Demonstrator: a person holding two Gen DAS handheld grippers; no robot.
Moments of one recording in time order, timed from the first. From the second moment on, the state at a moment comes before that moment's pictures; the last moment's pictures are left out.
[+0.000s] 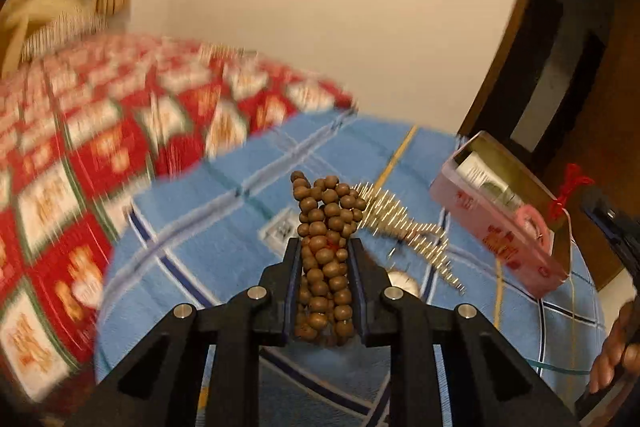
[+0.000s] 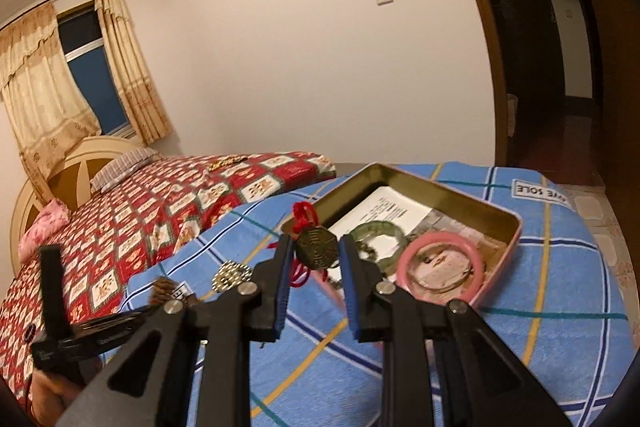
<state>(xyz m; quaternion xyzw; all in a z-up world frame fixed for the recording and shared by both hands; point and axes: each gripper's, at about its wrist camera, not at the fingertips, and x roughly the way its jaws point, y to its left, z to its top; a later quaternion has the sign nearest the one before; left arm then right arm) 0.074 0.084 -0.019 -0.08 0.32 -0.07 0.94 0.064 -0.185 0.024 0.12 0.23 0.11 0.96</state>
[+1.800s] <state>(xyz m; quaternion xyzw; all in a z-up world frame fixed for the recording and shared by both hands) 0.113 -0.049 -0.016 0.01 0.26 -0.09 0.96 0.102 -0.245 0.005 0.11 0.21 -0.08 0.97</state>
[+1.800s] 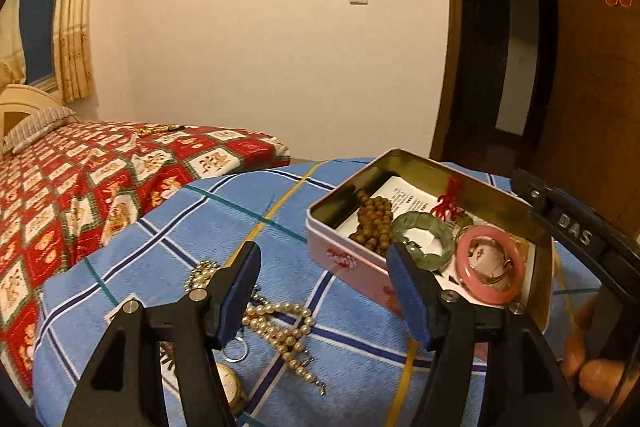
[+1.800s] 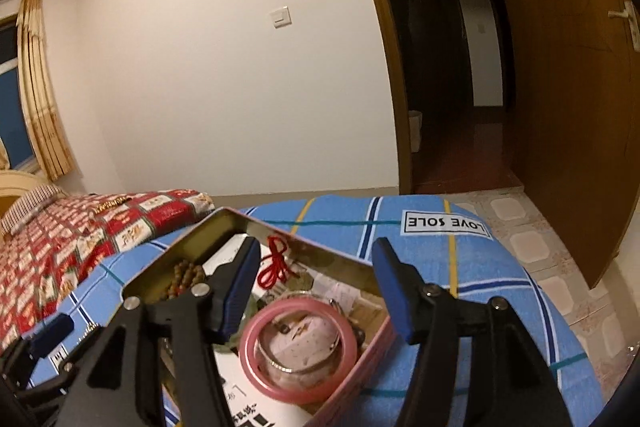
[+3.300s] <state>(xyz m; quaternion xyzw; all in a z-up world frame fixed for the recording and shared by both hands) 0.062 -0.001 -0.021 -0.01 0.28 -0.06 0.96 0.026 -0.161 -0.001 0.06 0.21 -0.05 0.97</state>
